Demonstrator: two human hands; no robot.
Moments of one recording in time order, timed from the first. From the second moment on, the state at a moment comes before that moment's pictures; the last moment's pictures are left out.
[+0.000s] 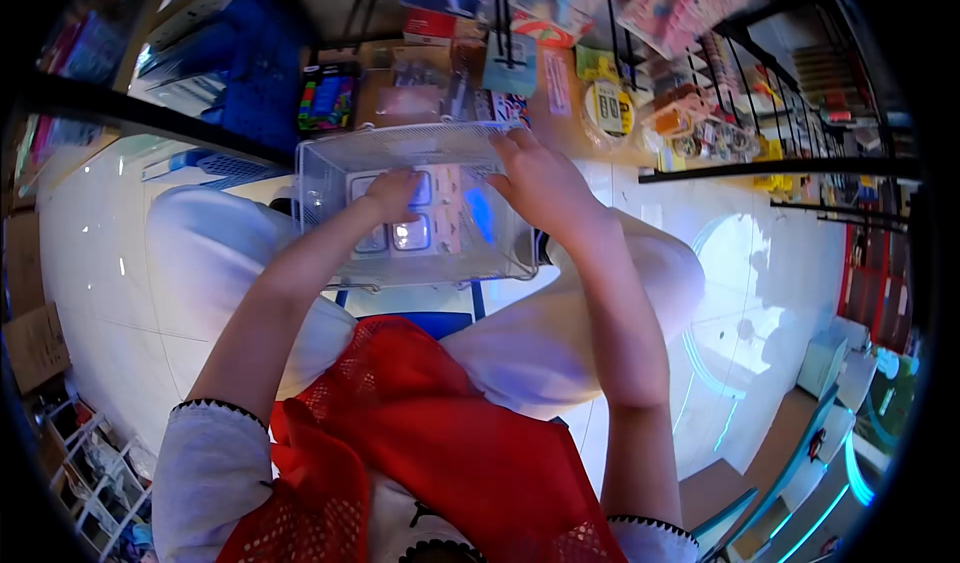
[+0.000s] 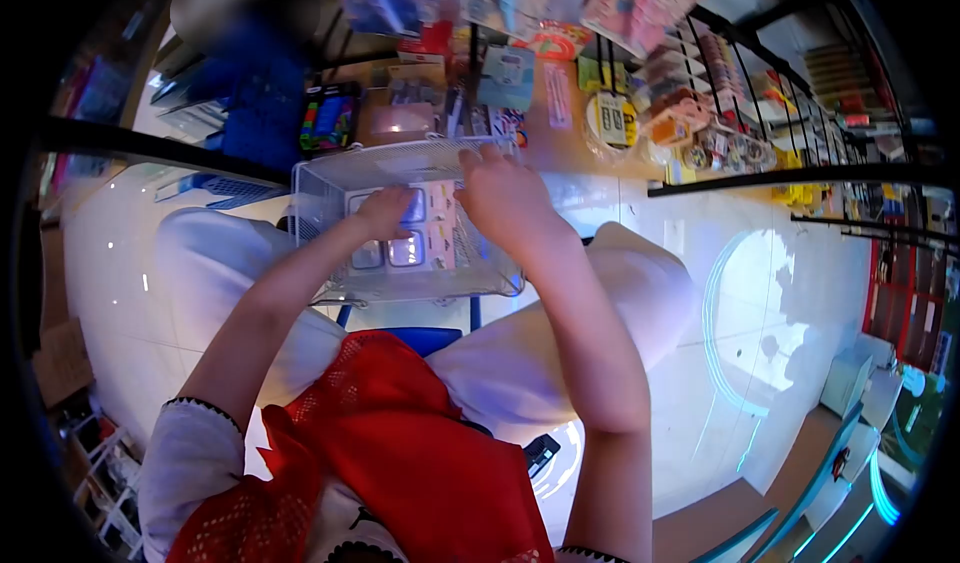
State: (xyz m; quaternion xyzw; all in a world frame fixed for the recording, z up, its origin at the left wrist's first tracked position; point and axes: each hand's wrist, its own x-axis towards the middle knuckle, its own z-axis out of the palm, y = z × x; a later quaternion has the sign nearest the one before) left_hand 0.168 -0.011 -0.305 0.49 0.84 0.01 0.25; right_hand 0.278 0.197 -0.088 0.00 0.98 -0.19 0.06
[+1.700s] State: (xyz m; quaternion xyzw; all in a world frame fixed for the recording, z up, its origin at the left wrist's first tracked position) left_hand 0.096 -0.077 -0.003 0.34 0.57 0.74 -0.03; right_hand 0.163 0.061 0.016 -0.15 0.86 -0.38 -0.32
